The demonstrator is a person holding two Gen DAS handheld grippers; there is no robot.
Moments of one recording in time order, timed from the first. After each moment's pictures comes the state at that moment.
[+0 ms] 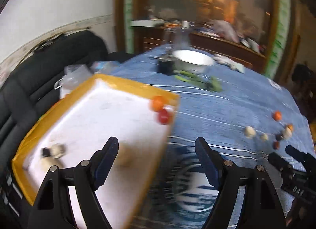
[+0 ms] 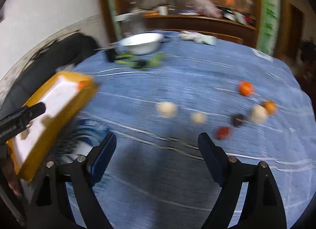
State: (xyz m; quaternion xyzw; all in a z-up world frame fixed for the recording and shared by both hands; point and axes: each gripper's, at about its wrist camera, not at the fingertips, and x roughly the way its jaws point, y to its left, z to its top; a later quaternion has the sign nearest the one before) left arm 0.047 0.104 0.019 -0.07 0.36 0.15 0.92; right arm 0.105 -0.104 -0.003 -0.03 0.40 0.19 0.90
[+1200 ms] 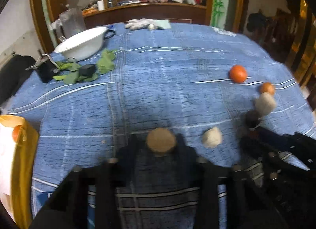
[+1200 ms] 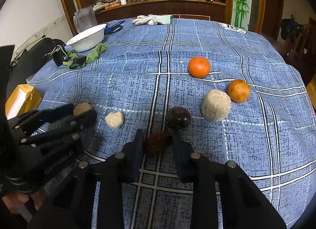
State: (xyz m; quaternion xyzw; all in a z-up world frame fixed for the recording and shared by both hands) left arm 0.175 -0.042 -0.046 0.02 0.43 -0.04 0.90; right arm 0.172 -0.169 -0.045 0.00 0.44 0.12 0.89
